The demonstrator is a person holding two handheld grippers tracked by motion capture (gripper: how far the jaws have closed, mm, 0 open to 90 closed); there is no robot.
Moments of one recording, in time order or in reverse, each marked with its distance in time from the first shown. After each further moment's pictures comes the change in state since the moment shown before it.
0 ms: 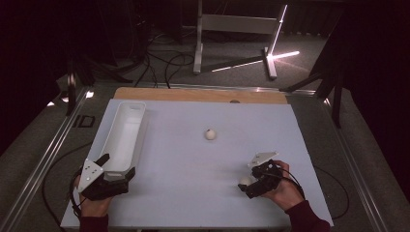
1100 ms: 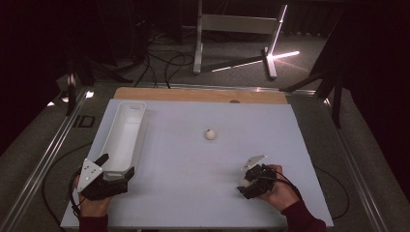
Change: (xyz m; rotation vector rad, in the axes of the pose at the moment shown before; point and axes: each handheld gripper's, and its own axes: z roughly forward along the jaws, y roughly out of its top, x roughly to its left) left arm 0.001 0.000 0.000 0.001 0.008 -0.006; right arm 0.009 0.001 0.018 0.134 -0.026 -0.042
